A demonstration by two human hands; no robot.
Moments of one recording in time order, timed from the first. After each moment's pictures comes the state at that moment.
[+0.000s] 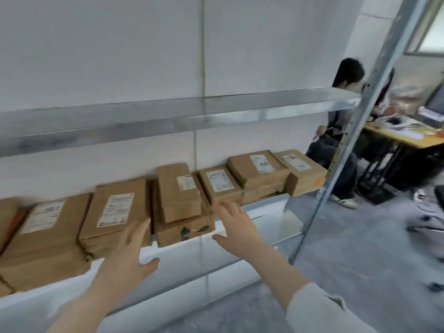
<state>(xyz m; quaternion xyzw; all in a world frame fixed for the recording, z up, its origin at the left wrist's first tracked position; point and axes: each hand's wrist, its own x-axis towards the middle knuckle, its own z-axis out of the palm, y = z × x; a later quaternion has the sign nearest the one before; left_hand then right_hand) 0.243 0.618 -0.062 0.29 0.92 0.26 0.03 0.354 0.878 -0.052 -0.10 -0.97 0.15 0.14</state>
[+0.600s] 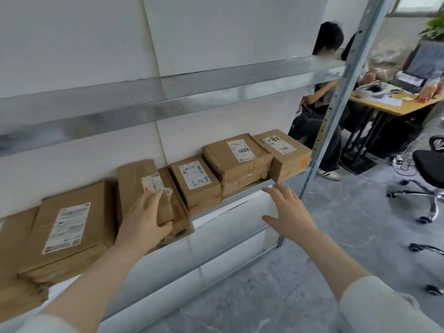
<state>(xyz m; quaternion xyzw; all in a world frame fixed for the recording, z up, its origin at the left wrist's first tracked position) 0.192 0.774 -0.054 0.37 0.90 0.21 0.02 0.418 1.039 -0.064 -0.30 -0.94 0.15 0.11</state>
